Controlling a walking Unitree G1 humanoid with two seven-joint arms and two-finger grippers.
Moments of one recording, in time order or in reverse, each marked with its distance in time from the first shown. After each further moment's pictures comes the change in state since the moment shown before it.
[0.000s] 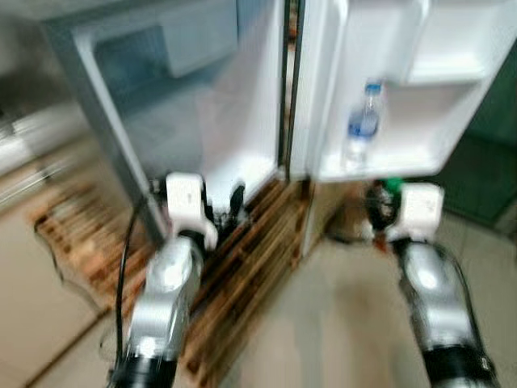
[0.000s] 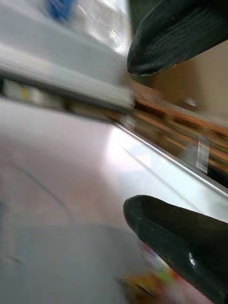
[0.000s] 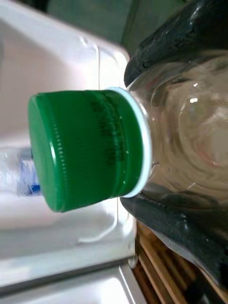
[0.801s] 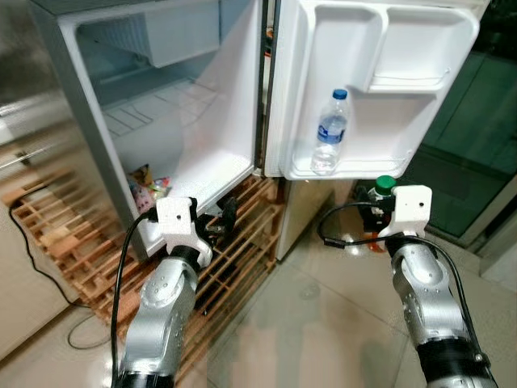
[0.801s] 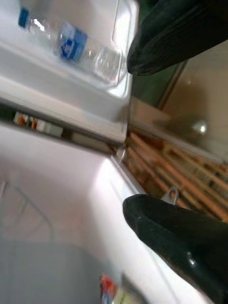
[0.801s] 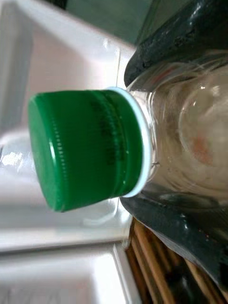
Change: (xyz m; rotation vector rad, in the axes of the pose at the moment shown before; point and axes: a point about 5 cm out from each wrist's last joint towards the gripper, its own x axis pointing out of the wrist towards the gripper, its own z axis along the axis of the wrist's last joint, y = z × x) left arm -0.004 0.000 0.002 -0.081 -0.035 0.014; right arm 0.009 0.035 0.005 0.020 -0.016 0.150
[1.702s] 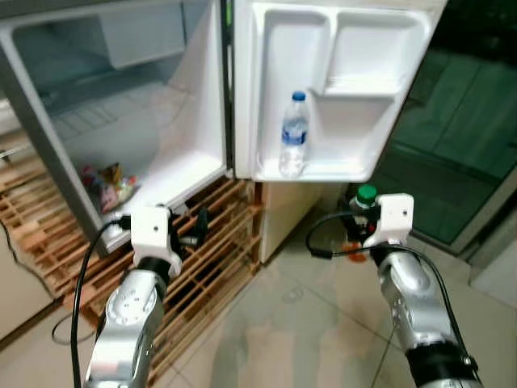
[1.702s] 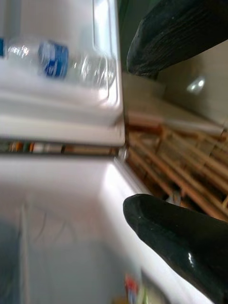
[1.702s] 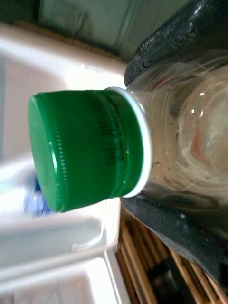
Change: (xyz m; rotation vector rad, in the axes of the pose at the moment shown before) left arm -0.024 0.019 0.004 0.191 0.030 0.031; right arm -0.014 -0.001 -0.024 0.074 0.078 0.043
